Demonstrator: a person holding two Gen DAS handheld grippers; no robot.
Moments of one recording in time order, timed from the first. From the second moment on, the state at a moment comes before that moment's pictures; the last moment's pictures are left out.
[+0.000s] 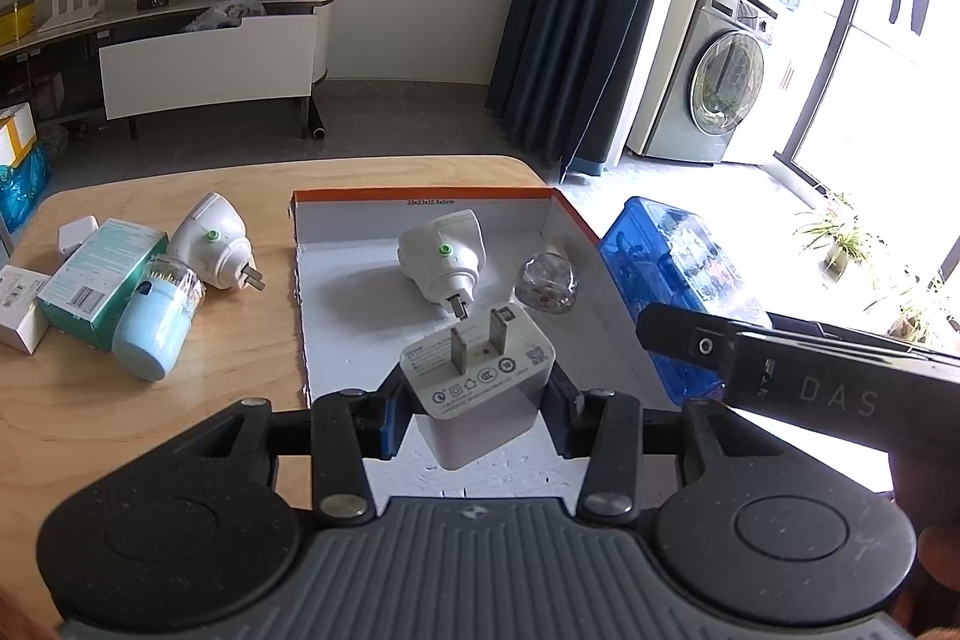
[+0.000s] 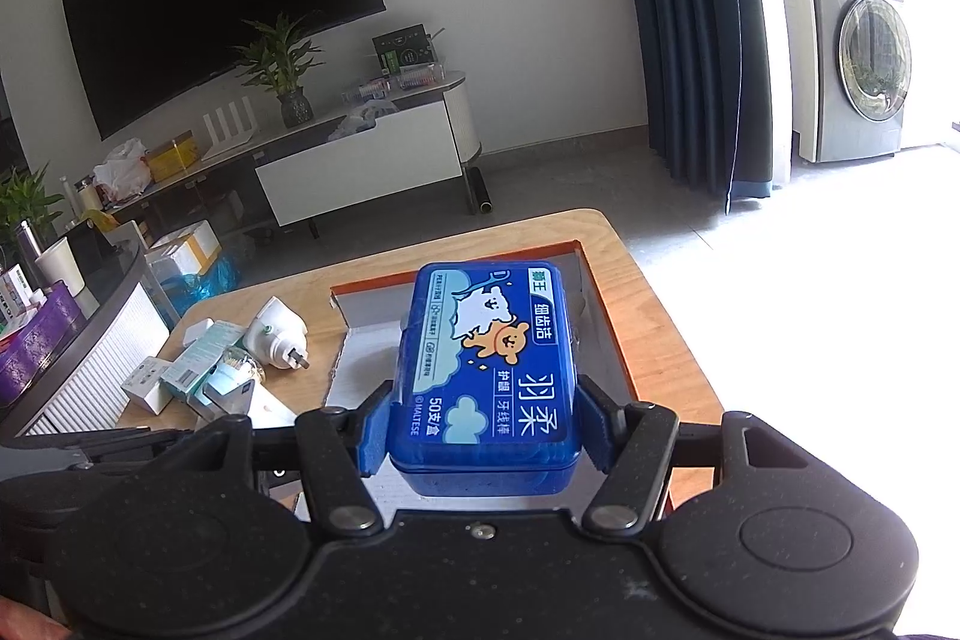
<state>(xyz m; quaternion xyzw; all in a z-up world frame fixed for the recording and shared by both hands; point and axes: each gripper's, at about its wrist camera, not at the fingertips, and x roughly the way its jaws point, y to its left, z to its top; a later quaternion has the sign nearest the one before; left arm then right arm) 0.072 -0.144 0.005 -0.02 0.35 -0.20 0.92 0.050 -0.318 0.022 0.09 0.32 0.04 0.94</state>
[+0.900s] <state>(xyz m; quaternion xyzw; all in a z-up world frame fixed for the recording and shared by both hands) 0.076 -0.151 0.002 -0.01 0.35 -0.20 0.91 0.055 -0.320 0.012 0.09 0.33 0.03 0.94</state>
